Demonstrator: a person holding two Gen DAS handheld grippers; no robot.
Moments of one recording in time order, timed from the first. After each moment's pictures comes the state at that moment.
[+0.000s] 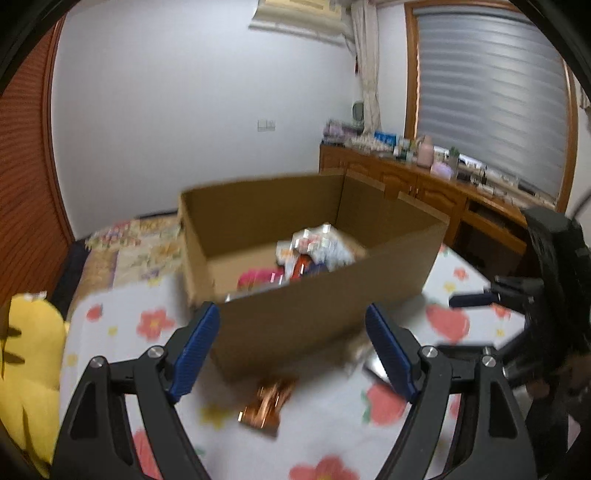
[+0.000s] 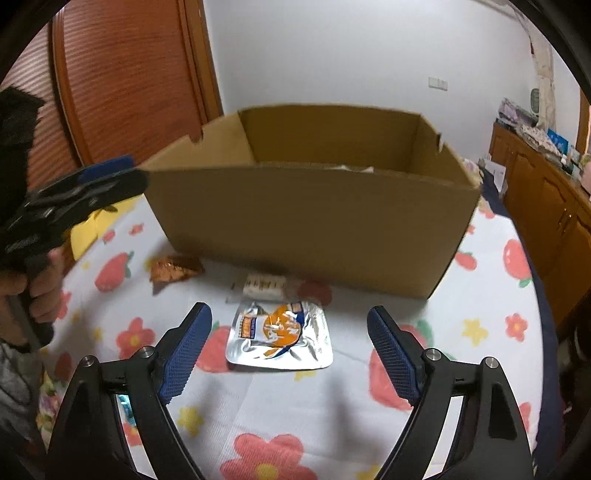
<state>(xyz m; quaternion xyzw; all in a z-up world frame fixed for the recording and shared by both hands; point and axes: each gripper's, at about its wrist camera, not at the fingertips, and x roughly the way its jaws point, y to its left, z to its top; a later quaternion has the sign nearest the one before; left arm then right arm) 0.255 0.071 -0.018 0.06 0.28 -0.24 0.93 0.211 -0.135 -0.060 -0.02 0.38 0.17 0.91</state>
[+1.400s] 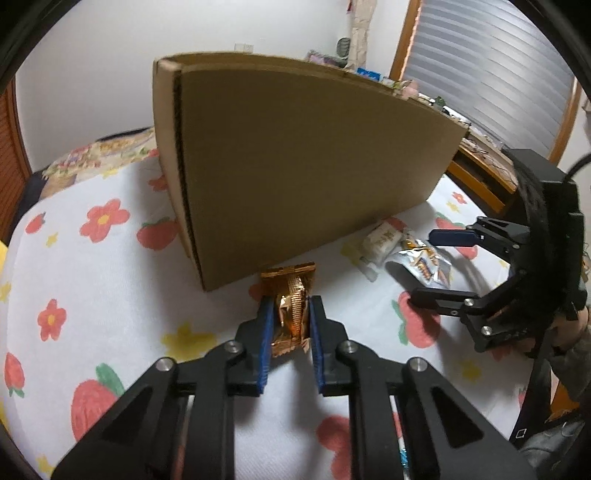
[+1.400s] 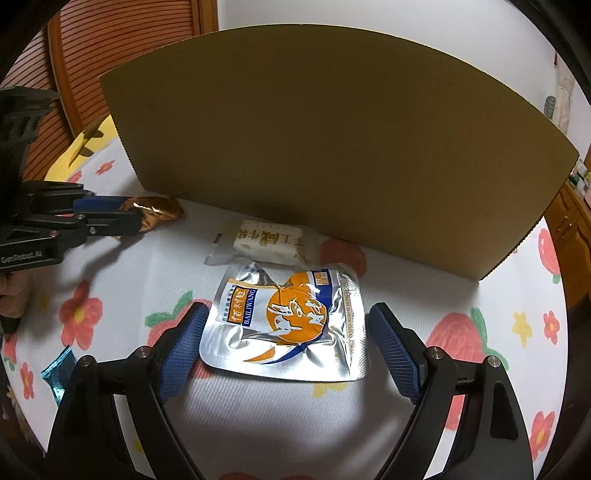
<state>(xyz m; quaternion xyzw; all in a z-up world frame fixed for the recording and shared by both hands) 0.278 0.091 -0.094 0.04 0.41 -0.31 0.86 0.239 -0.095 -0.116 -0.08 0.43 0.15 0.88</state>
